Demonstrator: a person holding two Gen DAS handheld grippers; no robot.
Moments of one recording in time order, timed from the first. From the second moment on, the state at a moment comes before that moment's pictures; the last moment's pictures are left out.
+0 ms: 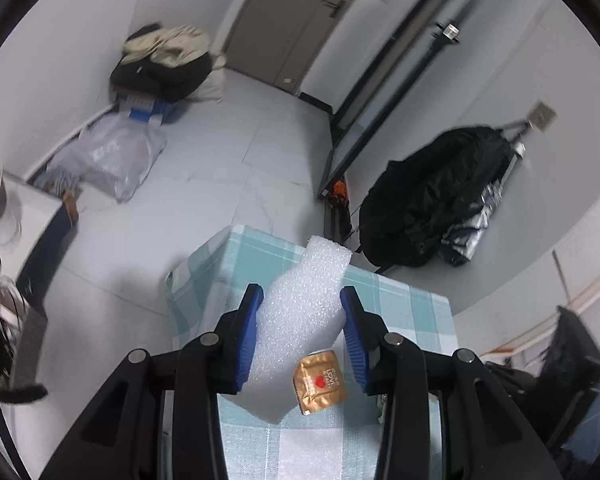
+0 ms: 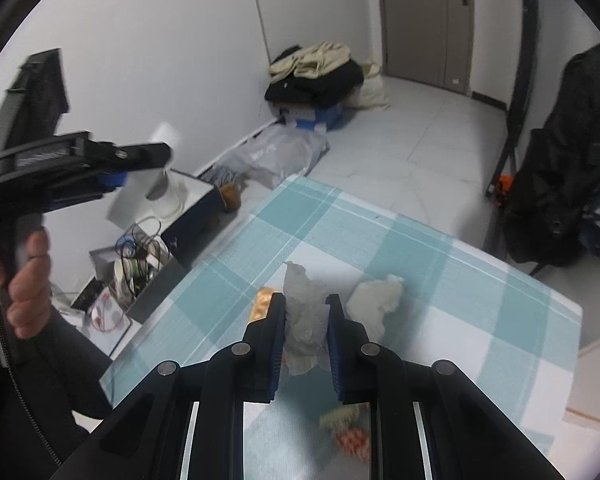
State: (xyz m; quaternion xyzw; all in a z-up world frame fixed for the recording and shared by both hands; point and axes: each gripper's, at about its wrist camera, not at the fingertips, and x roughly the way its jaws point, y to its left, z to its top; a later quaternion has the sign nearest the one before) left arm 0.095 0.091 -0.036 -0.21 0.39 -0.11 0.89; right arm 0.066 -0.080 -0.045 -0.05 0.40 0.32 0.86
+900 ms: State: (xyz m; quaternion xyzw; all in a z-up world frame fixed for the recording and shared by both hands) left arm 0.053 -0.067 0.023 -0.06 0.38 -0.24 0.89; right arm -0.030 -0.275 0.029 0.10 0.29 0.20 0.93
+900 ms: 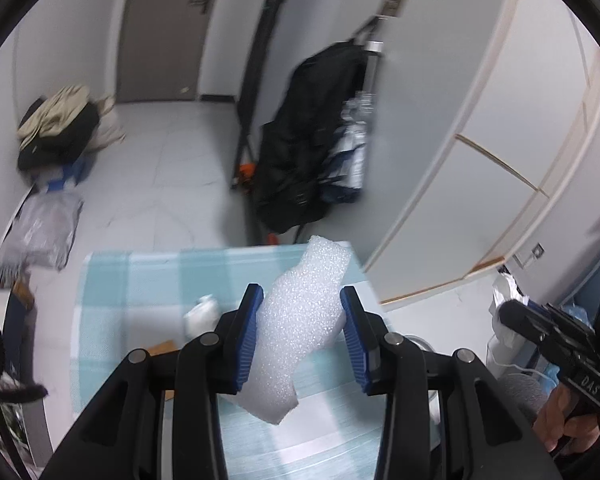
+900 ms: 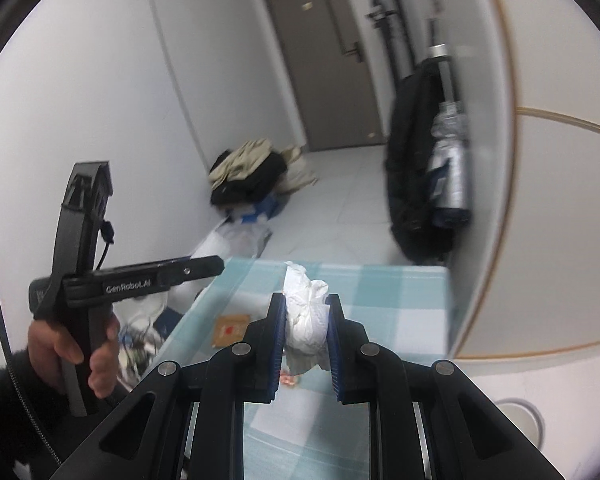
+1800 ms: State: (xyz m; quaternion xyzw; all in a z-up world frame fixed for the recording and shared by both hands) left arm 0.035 -0.311 0.004 0.03 0.44 -0.41 0.80; right arm -0.077 -0.516 -0.021 0.23 0.32 -0.01 0.92
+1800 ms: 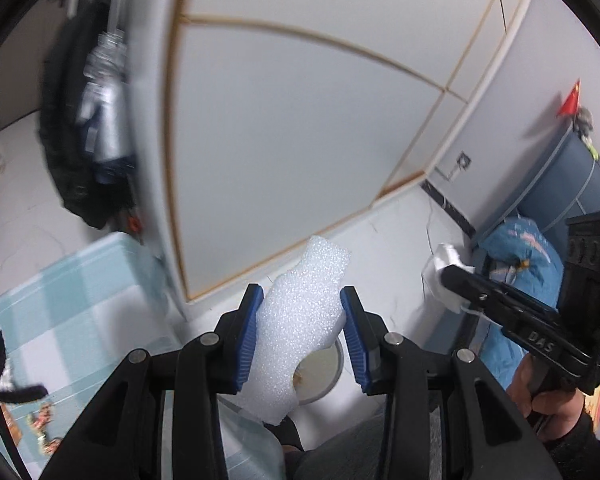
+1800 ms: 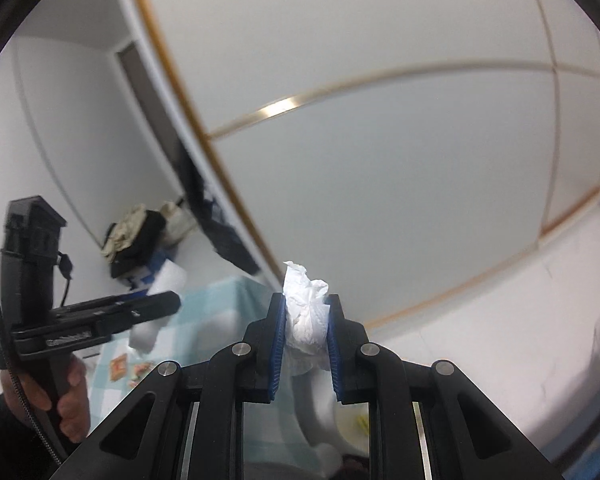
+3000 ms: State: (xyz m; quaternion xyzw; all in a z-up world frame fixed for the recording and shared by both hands) left arm 0.063 -0.417 -0.160 0.06 0.68 -0.37 0.63; right arm -0.038 -0.571 -0.311 0.42 0.54 0.00 0.73
